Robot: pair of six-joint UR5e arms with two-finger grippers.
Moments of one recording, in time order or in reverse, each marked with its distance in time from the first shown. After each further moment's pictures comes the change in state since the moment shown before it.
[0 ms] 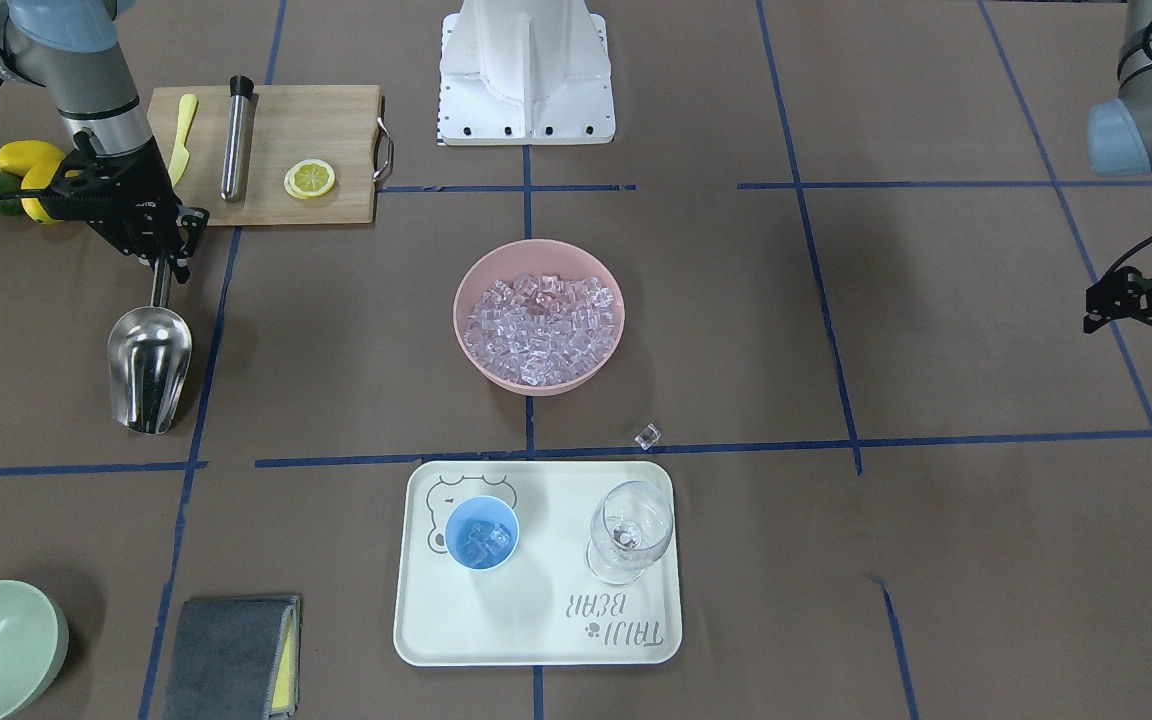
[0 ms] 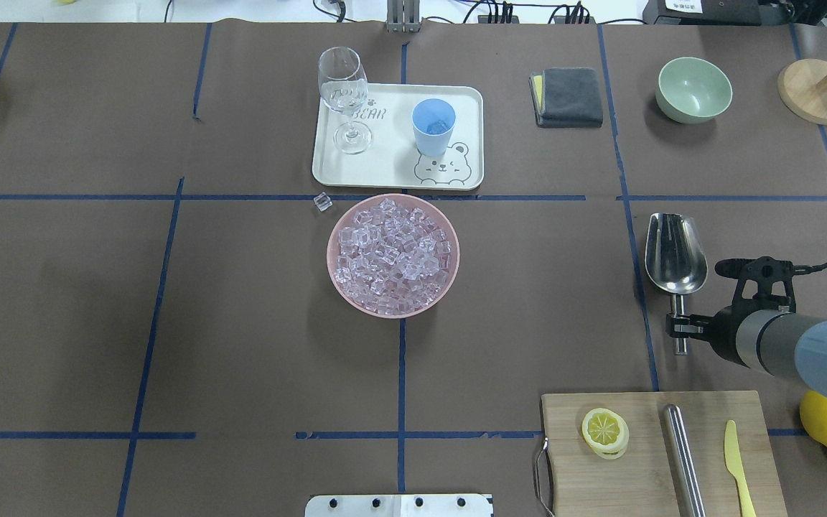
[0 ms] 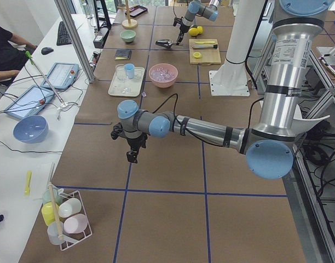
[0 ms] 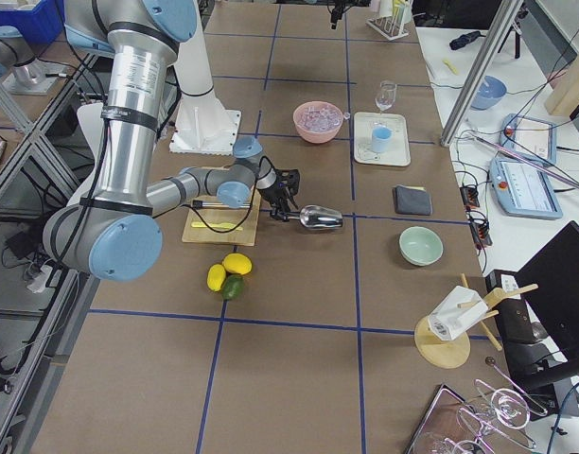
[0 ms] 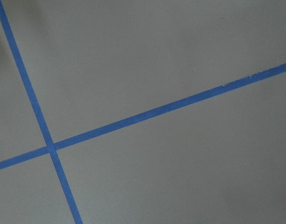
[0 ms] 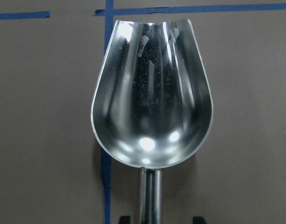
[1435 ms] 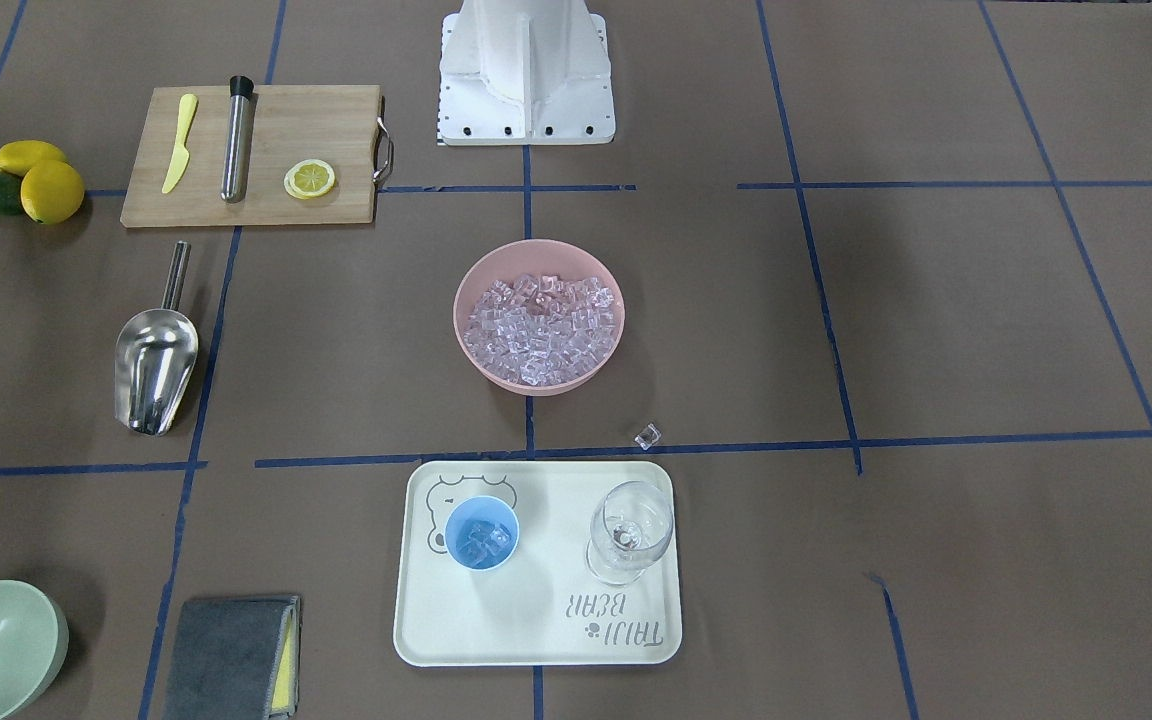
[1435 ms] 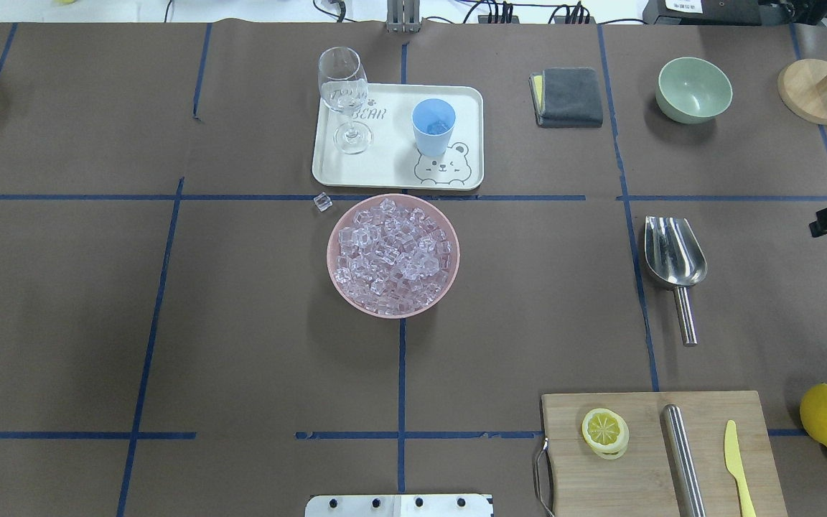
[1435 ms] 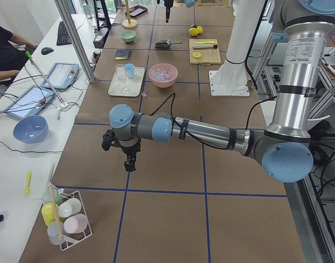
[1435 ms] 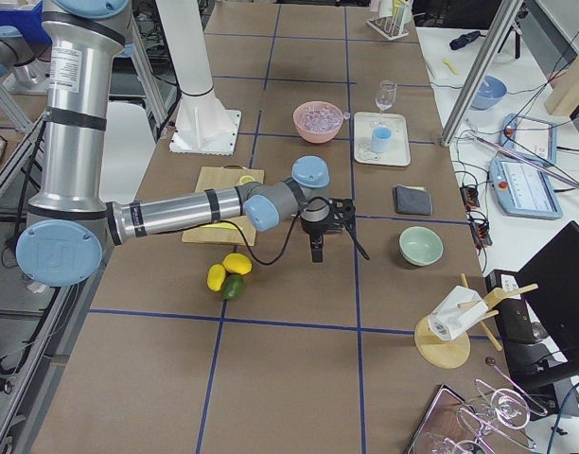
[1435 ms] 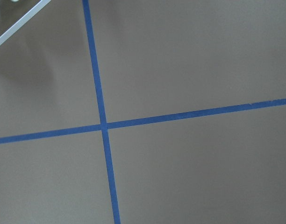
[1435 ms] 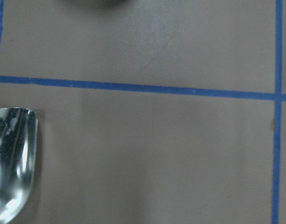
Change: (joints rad) left arm -0.223 0.025 -0.015 0.127 -0.126 0.004; right arm 0.812 0.138 -0.197 -0.333 0.736 -0.888
